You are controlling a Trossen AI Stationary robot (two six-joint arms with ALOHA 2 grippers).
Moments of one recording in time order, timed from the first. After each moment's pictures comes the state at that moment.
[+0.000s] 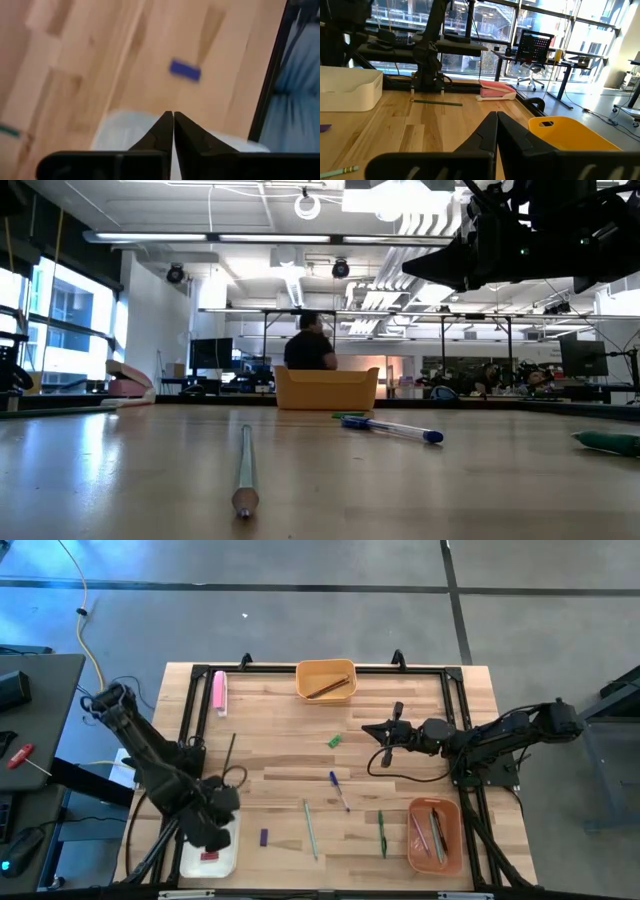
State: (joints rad) left arm -0.75 1.28 0.98 -0.95 -0.25 -1.17; right arm -0.05 1.23 0.25 1.02 0.18 -0.17
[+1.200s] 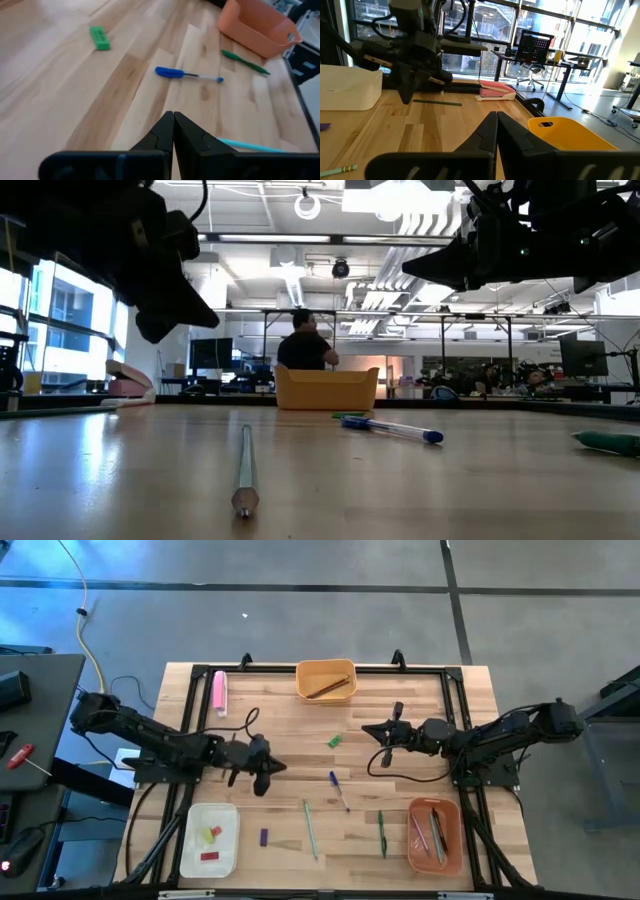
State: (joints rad) left arm -0.07 1.15 0.36 0.25 -0.19 -0.53; right arm -0.05 1.23 0.25 1.02 0.18 -0.17
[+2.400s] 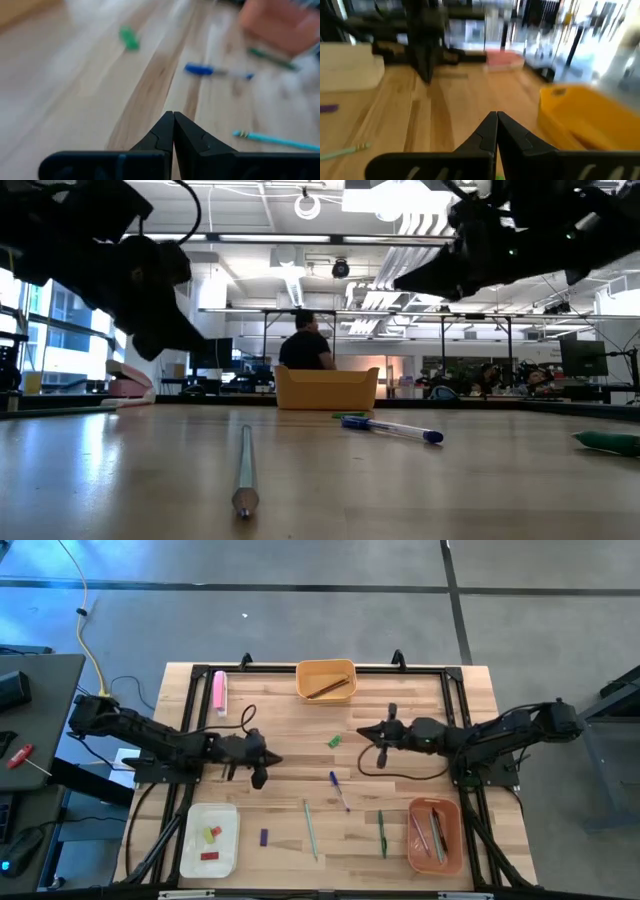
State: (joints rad) left arm 0.02 1.14 0.23 0.40 -0.18 -0.43; right arm -0.05 1.23 0.35 0.74 0.18 -0.07
